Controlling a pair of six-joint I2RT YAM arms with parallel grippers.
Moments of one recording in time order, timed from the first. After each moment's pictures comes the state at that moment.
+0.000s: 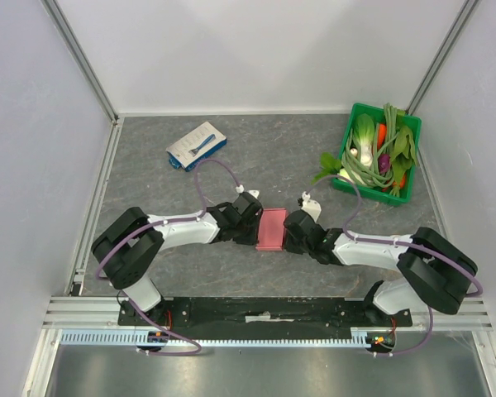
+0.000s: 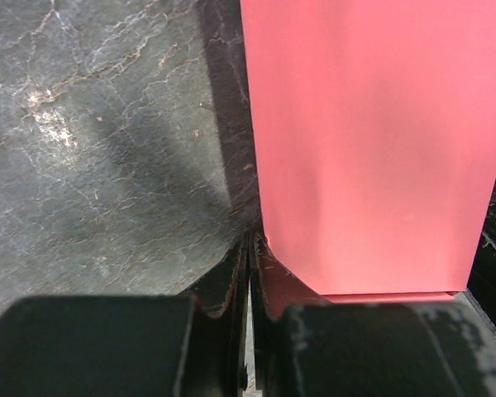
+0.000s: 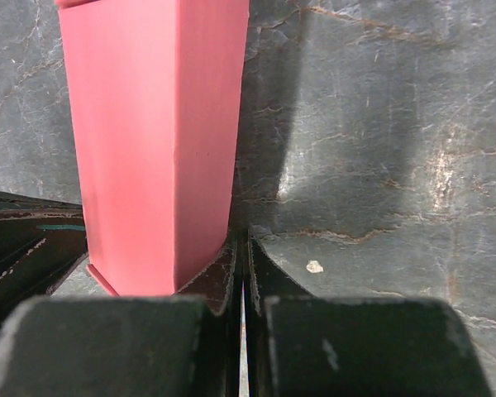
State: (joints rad) left arm -0.88 1.67 0.85 -0.19 0.01 -0.68; right arm 0.88 1.43 0.55 -0.01 0.25 0.97
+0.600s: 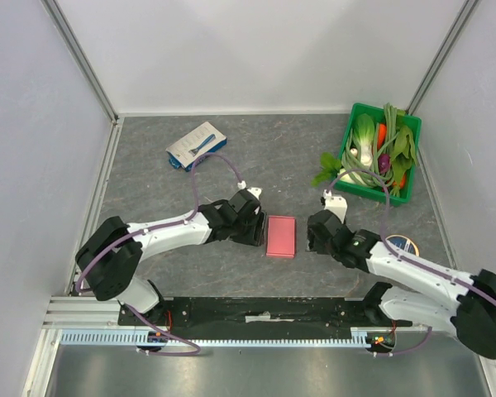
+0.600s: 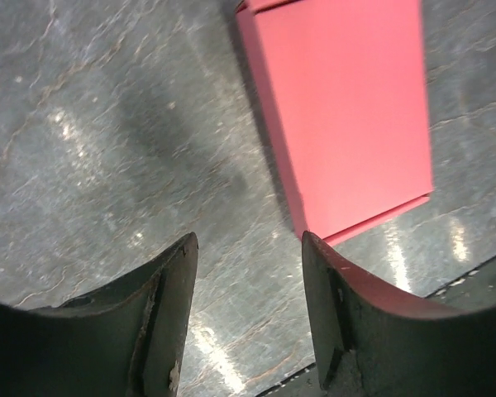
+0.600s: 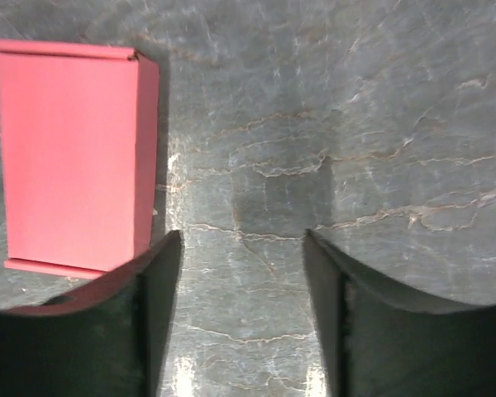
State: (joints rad) left arm -0.89 1.53 0.88 -0.33 -0.02 -0.58; right arm 0.82 1.07 0.54 -0.46 0.43 0.76
